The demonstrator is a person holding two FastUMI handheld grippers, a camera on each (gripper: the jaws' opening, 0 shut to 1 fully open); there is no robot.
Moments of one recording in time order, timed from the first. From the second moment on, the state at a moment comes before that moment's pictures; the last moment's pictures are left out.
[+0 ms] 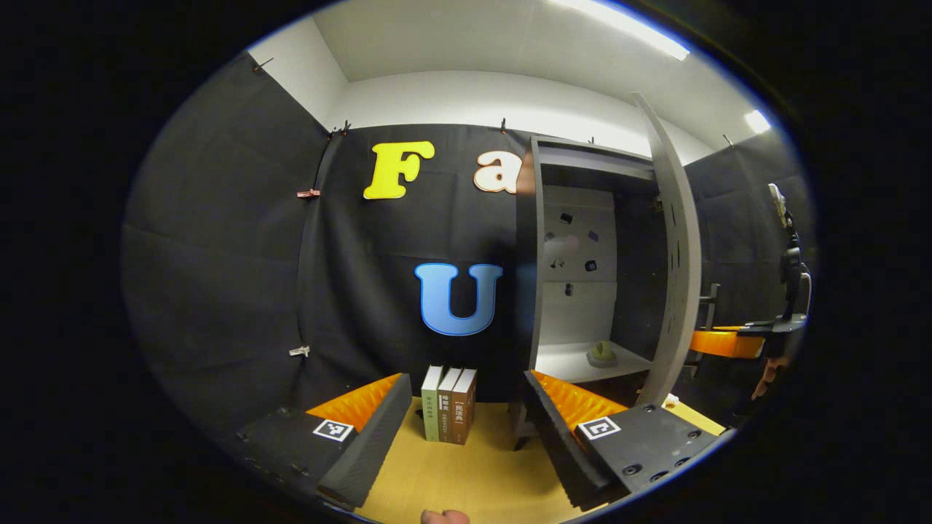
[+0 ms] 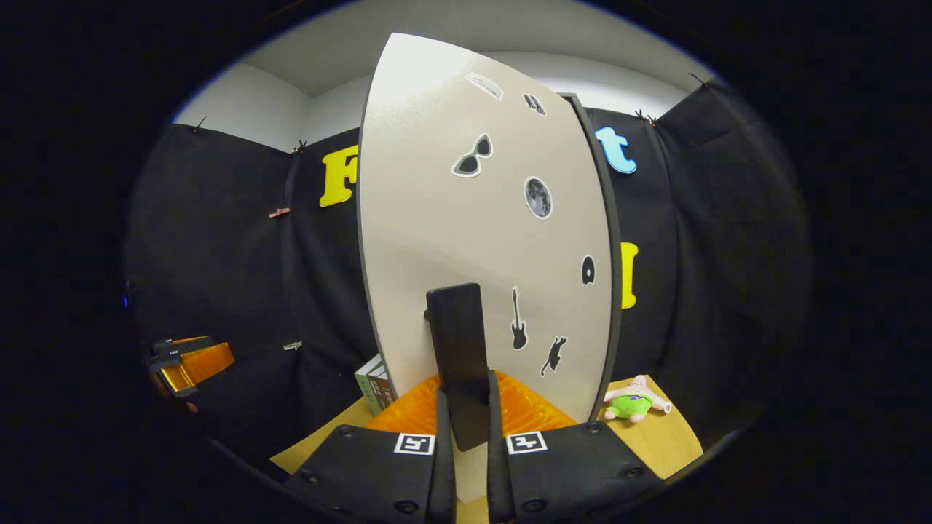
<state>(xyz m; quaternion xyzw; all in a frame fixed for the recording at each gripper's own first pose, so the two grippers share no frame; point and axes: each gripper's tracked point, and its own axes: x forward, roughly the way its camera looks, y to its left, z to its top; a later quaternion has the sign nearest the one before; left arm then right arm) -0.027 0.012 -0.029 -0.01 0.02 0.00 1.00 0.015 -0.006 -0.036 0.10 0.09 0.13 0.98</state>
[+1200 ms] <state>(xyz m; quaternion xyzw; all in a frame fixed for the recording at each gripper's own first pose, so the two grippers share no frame) 0.005 -0.063 -0.031 0.00 0.03 -0.04 1.00 -0.028 -0.182 -0.023 0.00 0.06 -0.04 1.00</state>
